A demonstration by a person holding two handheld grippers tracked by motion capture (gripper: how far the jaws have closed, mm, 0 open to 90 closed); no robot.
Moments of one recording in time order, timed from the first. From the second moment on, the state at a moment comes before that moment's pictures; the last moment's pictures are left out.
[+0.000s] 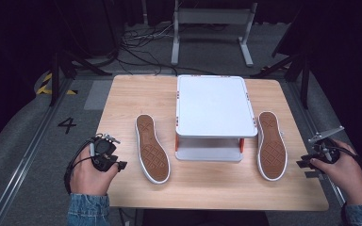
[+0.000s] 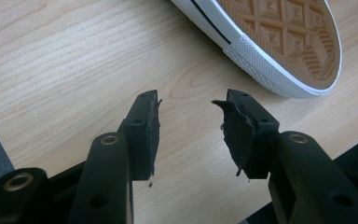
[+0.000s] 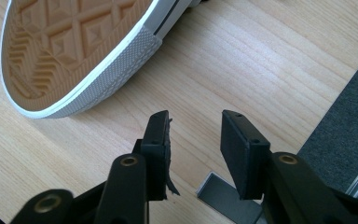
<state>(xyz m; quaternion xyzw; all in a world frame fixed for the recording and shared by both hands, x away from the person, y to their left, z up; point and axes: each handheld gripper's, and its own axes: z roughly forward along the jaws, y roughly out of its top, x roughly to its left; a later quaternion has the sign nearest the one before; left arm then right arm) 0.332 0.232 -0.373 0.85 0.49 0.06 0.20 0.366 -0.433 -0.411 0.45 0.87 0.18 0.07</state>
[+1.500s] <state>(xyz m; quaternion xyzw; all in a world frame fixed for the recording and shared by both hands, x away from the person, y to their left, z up) 0.385 0.189 -0.398 0.88 0.45 0.02 0.17 0.365 -0.425 -0.415 0.44 0.88 0.19 0.06</state>
